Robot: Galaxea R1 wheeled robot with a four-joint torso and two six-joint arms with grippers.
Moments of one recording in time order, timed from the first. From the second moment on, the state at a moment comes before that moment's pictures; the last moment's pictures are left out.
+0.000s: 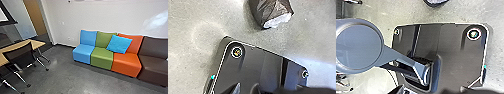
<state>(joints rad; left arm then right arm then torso) 1.23 2.53 -2.09 -0.44 0.12 0.13 -1.51 2.25 -1.65 -0.06 0.04 0.04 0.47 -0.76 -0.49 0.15</state>
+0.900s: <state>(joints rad) 1.11 2.61 -2.26 -0.48 0.25 0.13 -1.52 2.12 -1.51 -0.05 0.04 0.04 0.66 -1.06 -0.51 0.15</state>
